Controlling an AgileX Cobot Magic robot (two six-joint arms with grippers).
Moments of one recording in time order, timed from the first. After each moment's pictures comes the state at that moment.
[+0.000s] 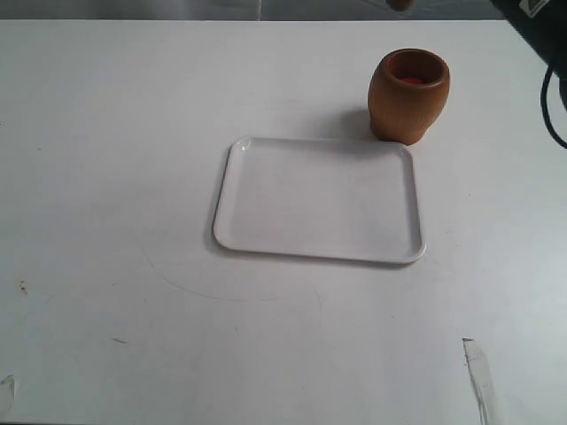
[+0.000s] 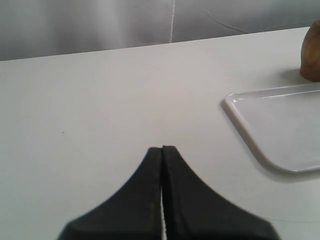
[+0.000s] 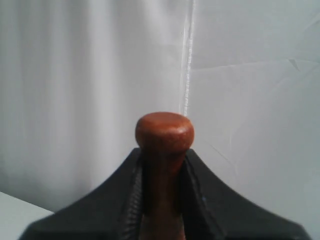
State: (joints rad) left arm 0.02 0.00 0.00 0.07 0.44 0.35; right arm 0.37 1.65 -0.82 -0.28 -0.98 0.23
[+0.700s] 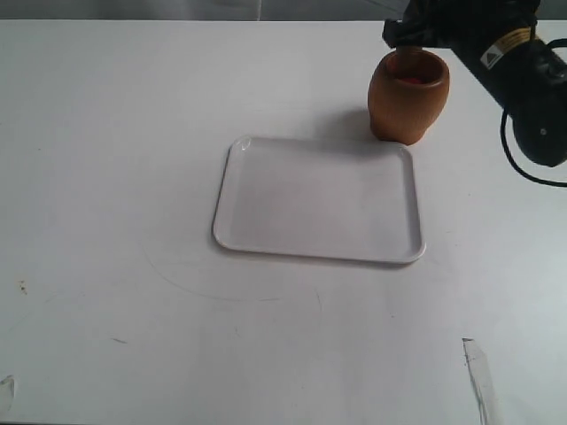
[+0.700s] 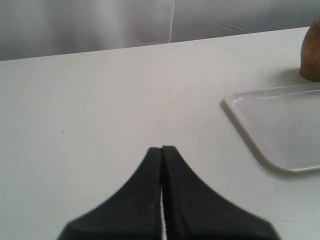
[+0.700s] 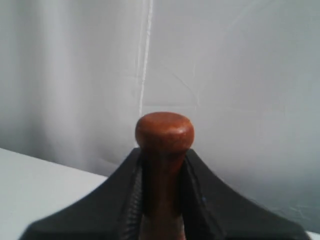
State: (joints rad) left arm 0.02 0.00 0.00 0.07 0.44 0.35; right arm 0.37 1.86 -0.81 -0.14 -1.01 0.04
